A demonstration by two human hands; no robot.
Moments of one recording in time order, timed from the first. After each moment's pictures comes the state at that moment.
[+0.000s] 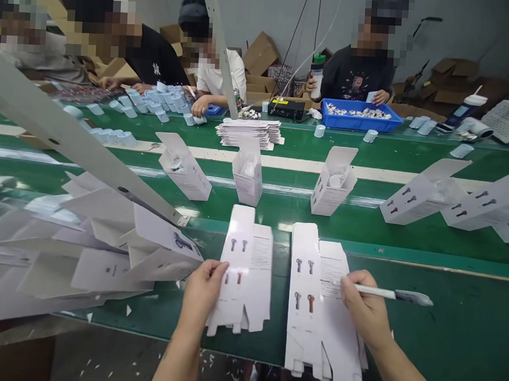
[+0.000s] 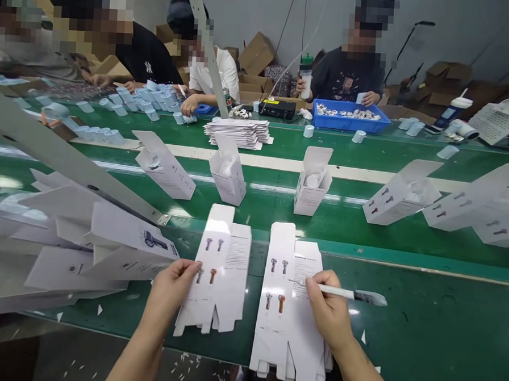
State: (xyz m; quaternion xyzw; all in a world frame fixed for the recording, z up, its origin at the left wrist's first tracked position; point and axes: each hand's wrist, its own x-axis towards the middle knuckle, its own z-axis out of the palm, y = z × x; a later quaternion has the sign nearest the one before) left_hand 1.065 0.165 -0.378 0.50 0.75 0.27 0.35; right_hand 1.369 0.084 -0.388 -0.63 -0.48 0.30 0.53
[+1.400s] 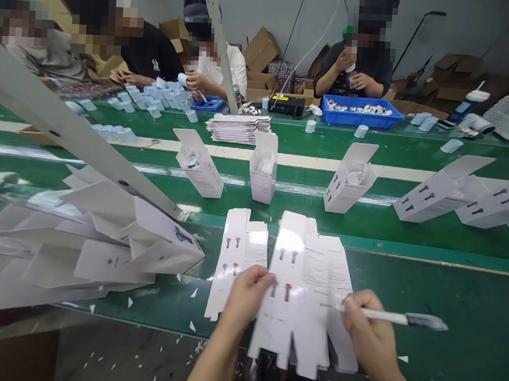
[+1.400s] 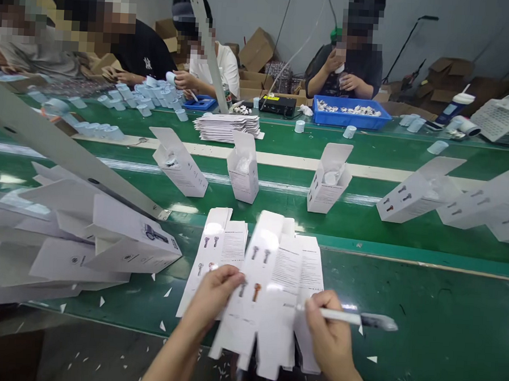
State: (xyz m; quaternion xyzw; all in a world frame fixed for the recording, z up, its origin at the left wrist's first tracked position) left_hand 1.137 0.137 -0.388 0.44 0.59 0.29 0.61; right_hand 1.356 0.044 -0.395 -0.64 -0.45 0.33 0.54
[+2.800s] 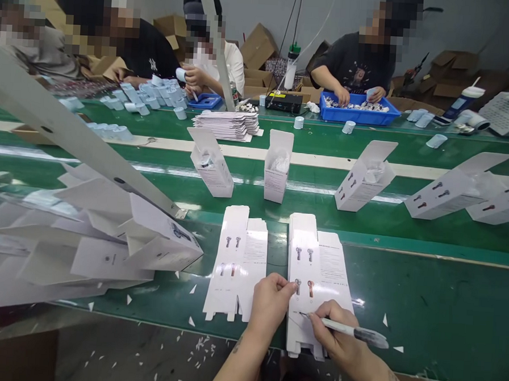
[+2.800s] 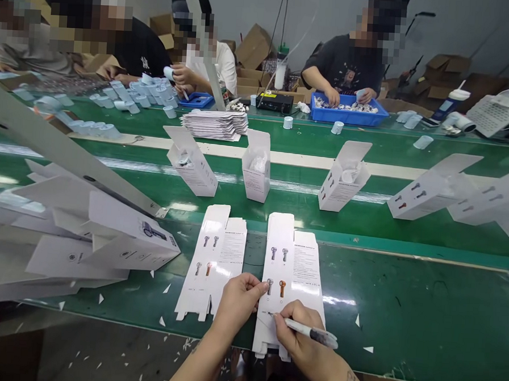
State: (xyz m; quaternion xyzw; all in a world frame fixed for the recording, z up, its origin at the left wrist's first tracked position) left_hand 1.186 0.114 -0.402 0.47 0.65 0.23 0.55; right_hand 1.350 0.032 -0.407 -0.58 -0.67 0.28 0.36
